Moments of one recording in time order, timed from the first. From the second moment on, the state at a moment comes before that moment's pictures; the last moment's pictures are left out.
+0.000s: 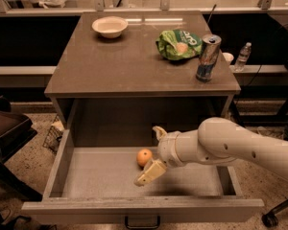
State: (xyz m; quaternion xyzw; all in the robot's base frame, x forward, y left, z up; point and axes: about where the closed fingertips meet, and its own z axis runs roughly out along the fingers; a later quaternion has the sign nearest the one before) arm 0.481 -0.007 0.658 -0.54 0.73 0.22 0.36
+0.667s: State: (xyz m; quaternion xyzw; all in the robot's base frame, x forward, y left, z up) arm 0.480 0.013 0.622 -0.58 0.73 0.20 0.31
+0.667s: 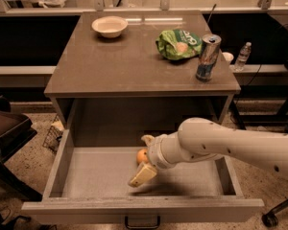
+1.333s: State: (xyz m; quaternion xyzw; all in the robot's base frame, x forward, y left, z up) arm 0.474 0.020 0.602 -0.59 0.73 0.19 0.28
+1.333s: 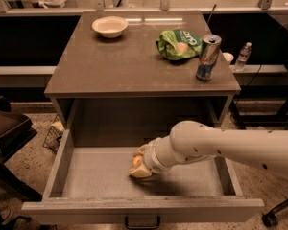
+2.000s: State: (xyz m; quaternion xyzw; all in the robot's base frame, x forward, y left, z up) arm 0.474 0.022 0.603 -0.59 0.73 0.19 0.28
